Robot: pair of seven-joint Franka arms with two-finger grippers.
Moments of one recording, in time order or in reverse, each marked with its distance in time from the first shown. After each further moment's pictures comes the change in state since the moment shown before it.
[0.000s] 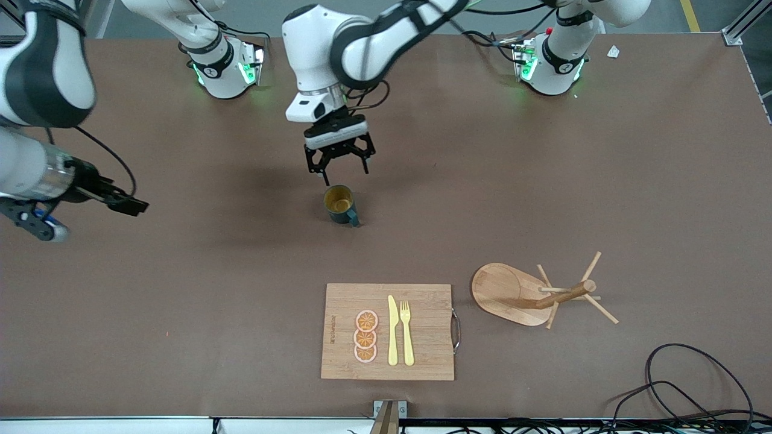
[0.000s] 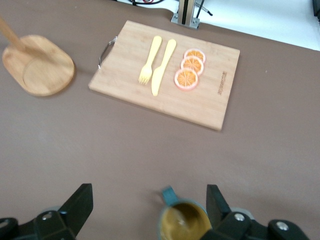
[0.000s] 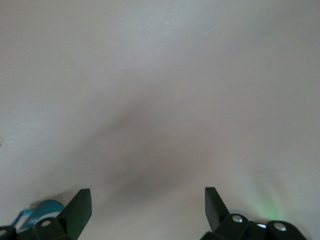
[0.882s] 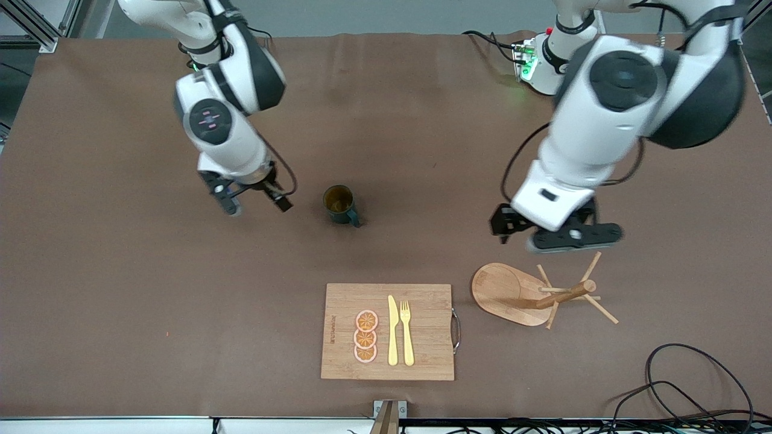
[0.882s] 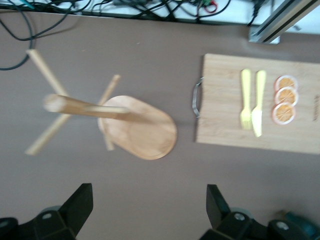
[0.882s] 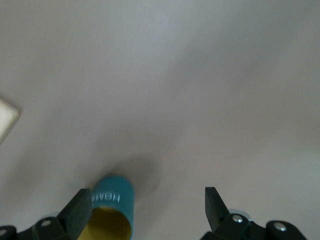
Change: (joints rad) left arm 0.639 -0.238 0.000 -0.021 -0.506 -0.156 1.037; right arm 0.483 0.004 0.014 -0.344 0.008 0.453 0.768
